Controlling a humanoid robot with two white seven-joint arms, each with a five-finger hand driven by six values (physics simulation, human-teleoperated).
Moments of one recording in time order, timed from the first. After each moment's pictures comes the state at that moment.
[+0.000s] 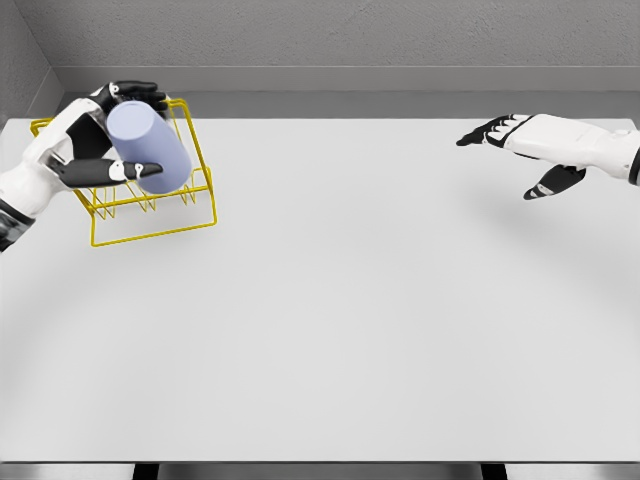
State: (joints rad) left arm -0.37 0.66 -0.28 -1.42 0.71 -0.25 -0.52; right arm -0.91 -0.91 0.95 -1.19 0.19 -0.61 0.34
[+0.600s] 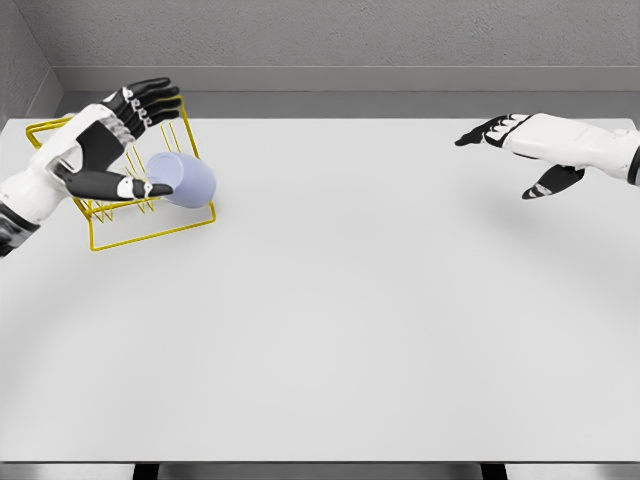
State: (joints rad) left arm -0.33 0.67 -0.28 -1.52 0.72 -0.28 -0.59; right arm -0.91 -0.90 0.95 -1.20 0.20 -0.61 0.34
